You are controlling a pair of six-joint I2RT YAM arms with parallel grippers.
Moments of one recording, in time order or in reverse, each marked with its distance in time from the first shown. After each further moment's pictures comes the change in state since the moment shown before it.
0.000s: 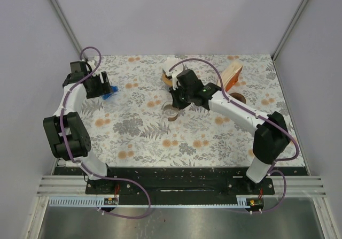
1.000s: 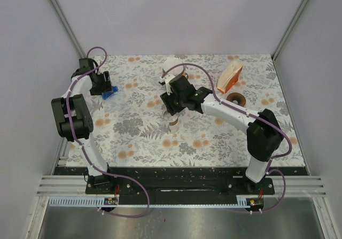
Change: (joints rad) left arm -0.023 0.297 0.190 0.018 -0.116 0.006; right arm 0.065 0.076 -0.030 0.067 0.101 -0.033
